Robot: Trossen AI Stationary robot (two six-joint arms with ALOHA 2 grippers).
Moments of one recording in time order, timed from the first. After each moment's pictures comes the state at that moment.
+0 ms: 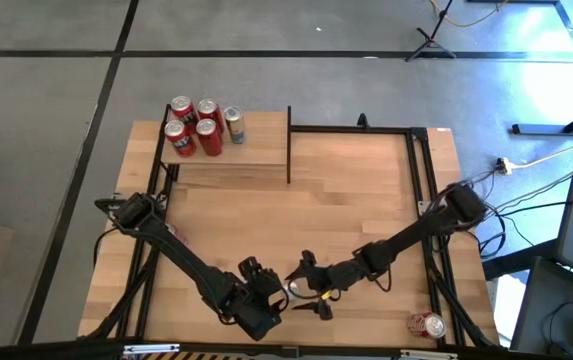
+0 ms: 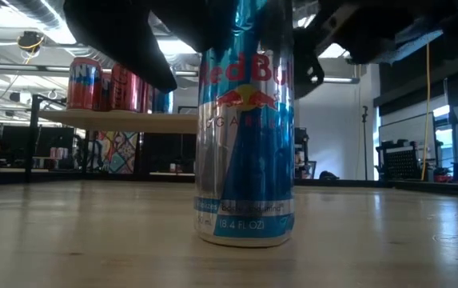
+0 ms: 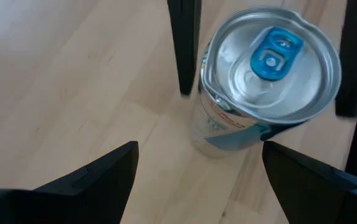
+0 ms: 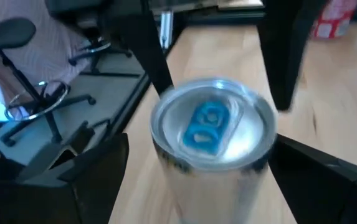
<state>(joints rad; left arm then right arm) -0.64 2.01 1.57 -0.73 -0.57 -1.04 0.52 1.86 0.91 0.60 0.14 0.22</state>
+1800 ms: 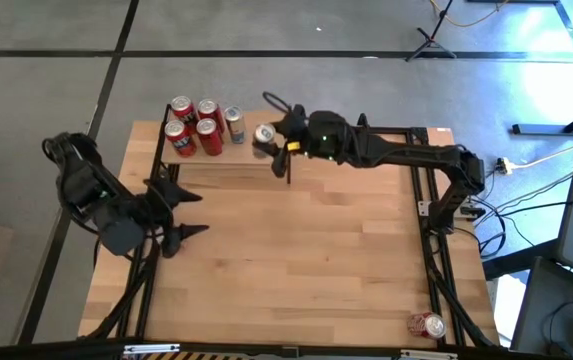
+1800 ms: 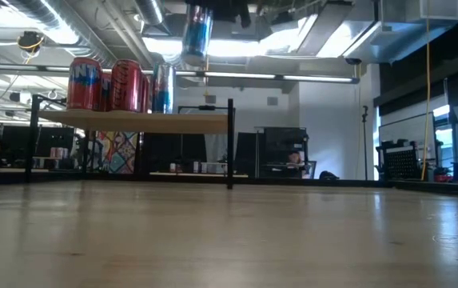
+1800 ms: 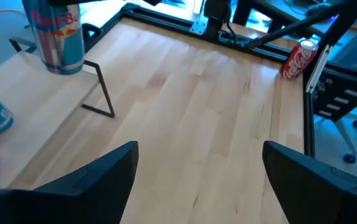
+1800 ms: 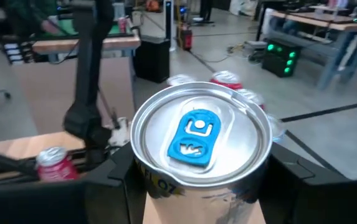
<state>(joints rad) -0.76 1.18 1.57 -1.30 -0.80 -0.91 -0.16 1.74 1.62 -0.04 0.10 0.00</state>
